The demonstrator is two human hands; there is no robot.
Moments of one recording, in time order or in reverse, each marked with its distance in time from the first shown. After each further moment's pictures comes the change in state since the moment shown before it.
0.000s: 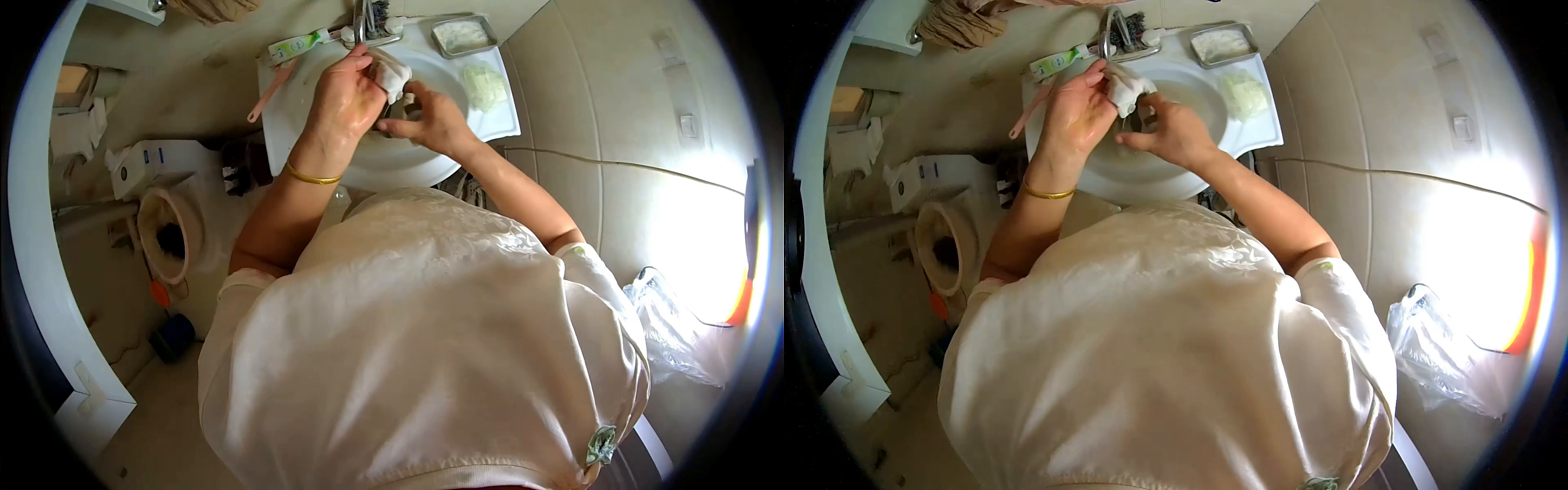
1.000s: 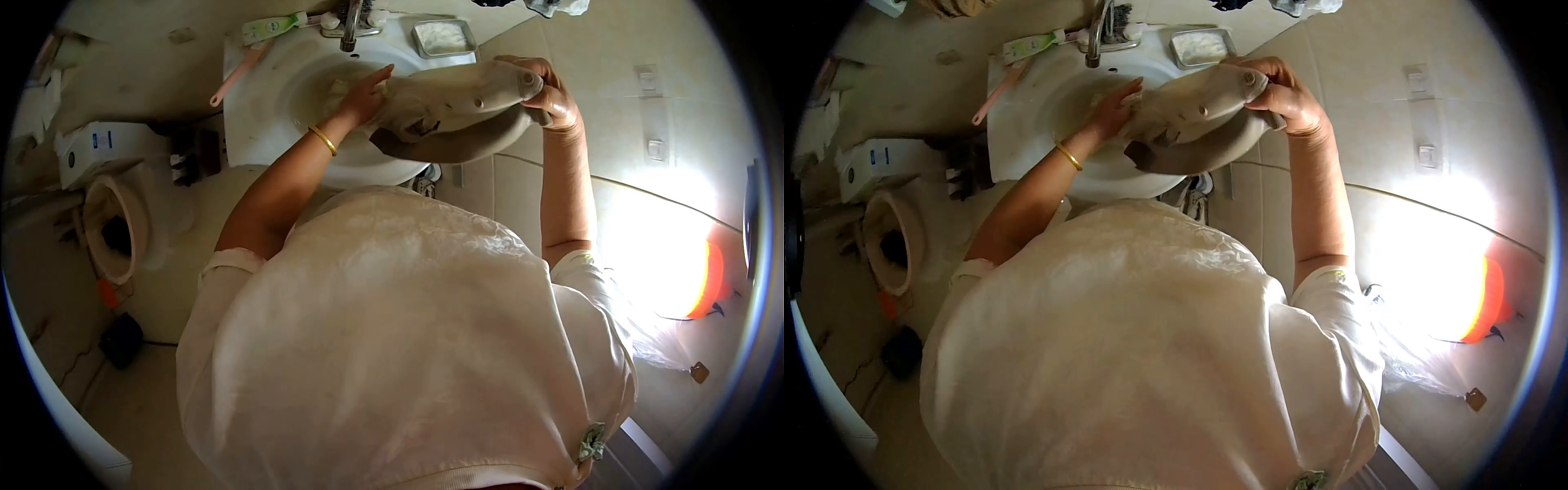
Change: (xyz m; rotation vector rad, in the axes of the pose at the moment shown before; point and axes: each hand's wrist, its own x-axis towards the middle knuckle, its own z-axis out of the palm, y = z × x) left_hand 0.096 -0.081 -0.131 1.271 -0.370 0.311; right_hand 0.011 -0.012 -0.150 0.571 -0.374 -0.223
